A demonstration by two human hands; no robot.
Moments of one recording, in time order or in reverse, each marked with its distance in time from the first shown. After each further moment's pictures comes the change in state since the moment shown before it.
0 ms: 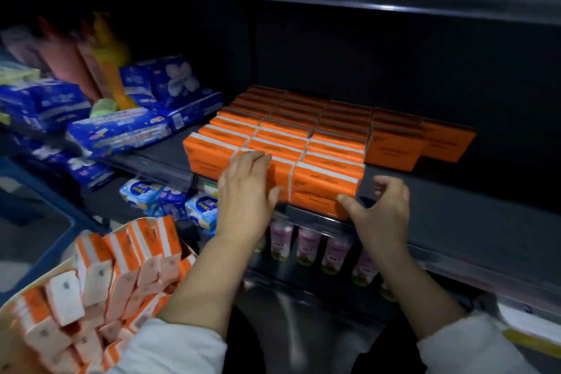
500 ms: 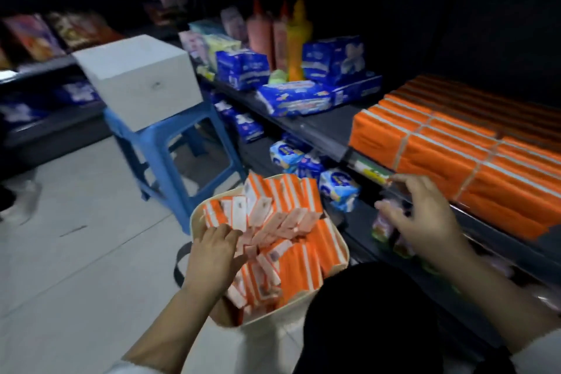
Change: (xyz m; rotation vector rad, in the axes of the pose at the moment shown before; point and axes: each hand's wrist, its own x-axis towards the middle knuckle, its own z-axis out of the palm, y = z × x) left_hand -0.215 -0.187 -0.146 0.502 -0.469 -0.515; right_hand -0.086 -0.093 0.088 -0.137 -0.628 -0.517
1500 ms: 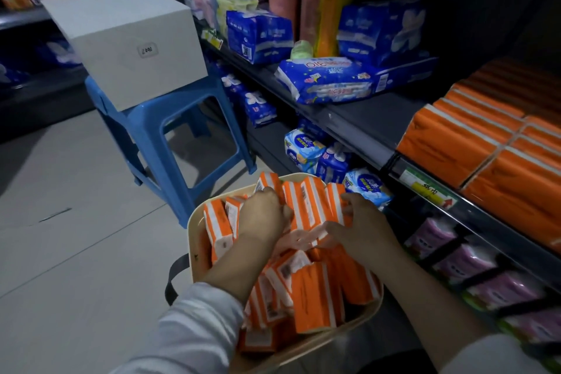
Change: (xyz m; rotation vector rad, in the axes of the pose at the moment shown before) left_hand 0.144 0.028 0.024 -0.343 -0.085 -0.274; right_hand 0.065 -0.058 0.136 0.174 -0.415 0.258
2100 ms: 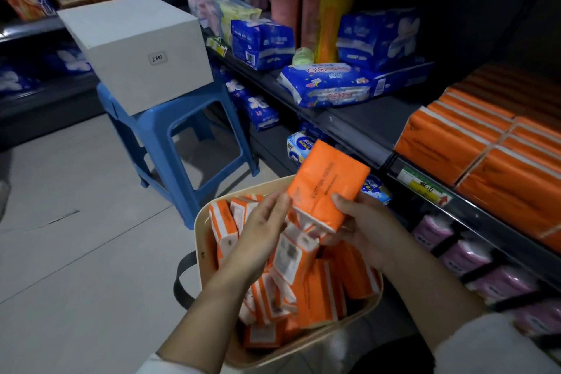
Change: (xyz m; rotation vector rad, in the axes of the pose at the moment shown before) left_hand -0.067 -0.006 -0.033 -1.213 -0.253 0.013; right_hand -0.005 -0.010 -0.004 1.052 -0.176 0.256
